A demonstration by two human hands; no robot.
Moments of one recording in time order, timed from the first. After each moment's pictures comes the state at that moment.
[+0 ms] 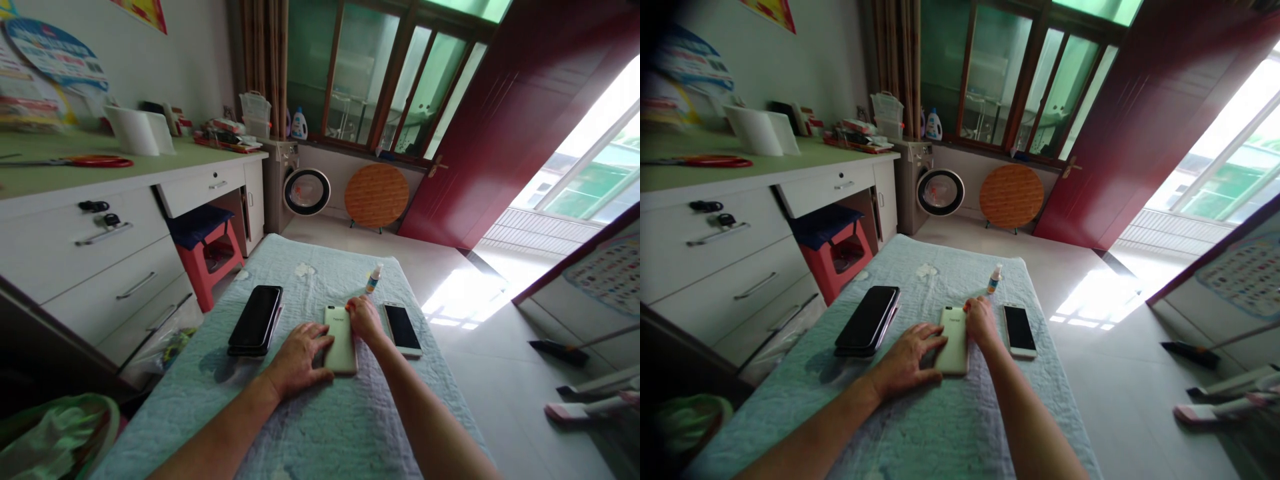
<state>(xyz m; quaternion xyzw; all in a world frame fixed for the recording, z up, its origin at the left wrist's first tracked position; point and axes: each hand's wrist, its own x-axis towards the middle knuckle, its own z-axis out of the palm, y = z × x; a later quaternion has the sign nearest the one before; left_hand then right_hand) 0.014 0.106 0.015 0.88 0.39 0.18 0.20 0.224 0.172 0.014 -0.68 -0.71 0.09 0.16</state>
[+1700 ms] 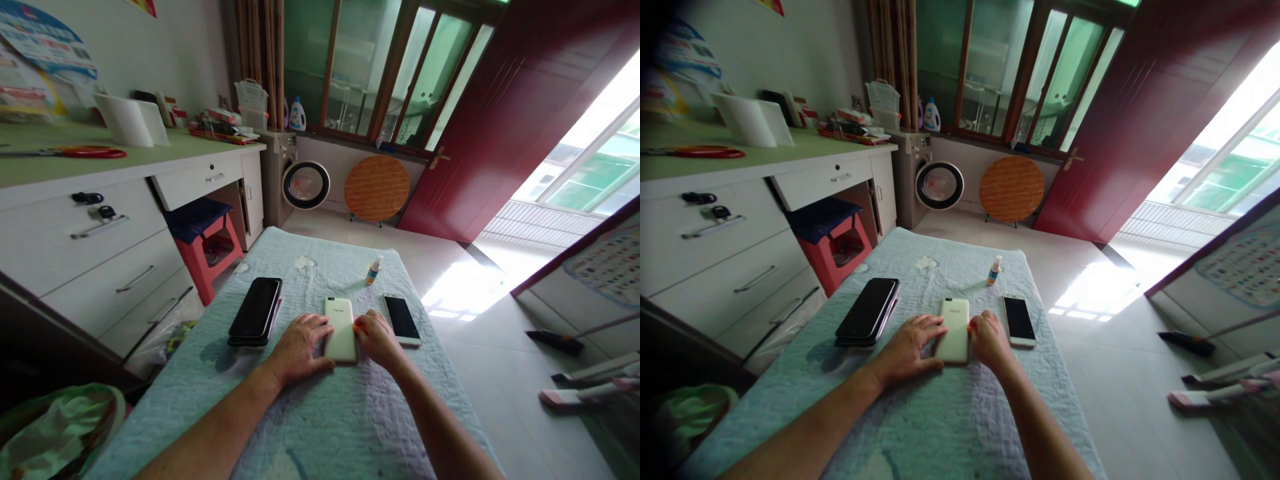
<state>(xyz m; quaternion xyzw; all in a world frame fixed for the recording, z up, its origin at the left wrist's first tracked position) 0.014 0.105 0.010 0.88 0.39 0.19 0.20 0.240 0.104 0.022 -0.65 -0.74 0.11 0.14</state>
